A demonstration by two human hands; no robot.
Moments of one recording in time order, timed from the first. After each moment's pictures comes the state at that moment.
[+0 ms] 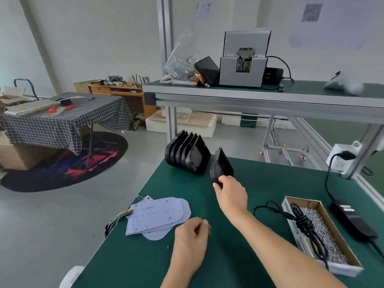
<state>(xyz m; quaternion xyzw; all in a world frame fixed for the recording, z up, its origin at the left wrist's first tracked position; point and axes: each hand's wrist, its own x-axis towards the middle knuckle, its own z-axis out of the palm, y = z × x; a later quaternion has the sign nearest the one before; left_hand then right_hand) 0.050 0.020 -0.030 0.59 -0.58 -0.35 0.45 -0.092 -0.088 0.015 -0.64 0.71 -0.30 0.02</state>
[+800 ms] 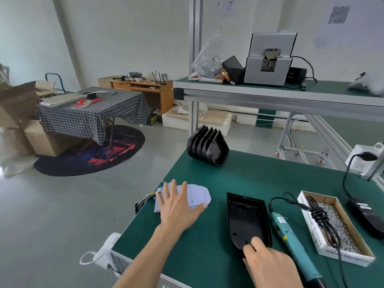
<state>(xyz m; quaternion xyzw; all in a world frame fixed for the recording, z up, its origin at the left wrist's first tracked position) 0.136 0.001 -0.004 0.74 -0.64 -0.08 0.17 -0.095 0.123 0.015 -0.79 0.58 -0.13 -0.13</state>
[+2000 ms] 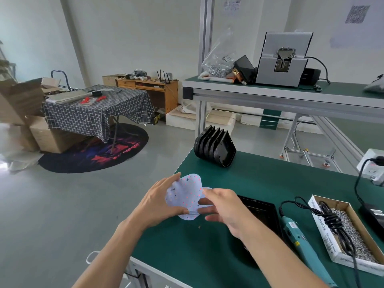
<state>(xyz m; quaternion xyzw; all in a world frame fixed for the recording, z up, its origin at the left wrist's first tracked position) 0.238 0.006 0.019 0.59 -0.70 -0.23 0.33 0.008 0.026 0.074 -0.49 0.55 -0.34 0.59</state>
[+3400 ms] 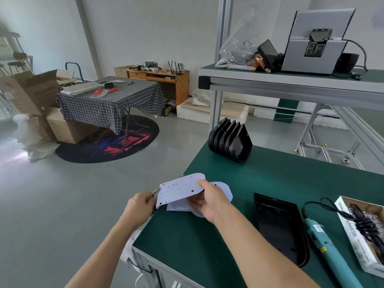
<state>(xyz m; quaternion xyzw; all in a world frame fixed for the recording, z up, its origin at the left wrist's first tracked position) 0.313 0.006 -0.031 0.76 -0.52 -0.26 0.30 0.093 -0.027 0.031 -0.24 0.52 -0.39 0.72</state>
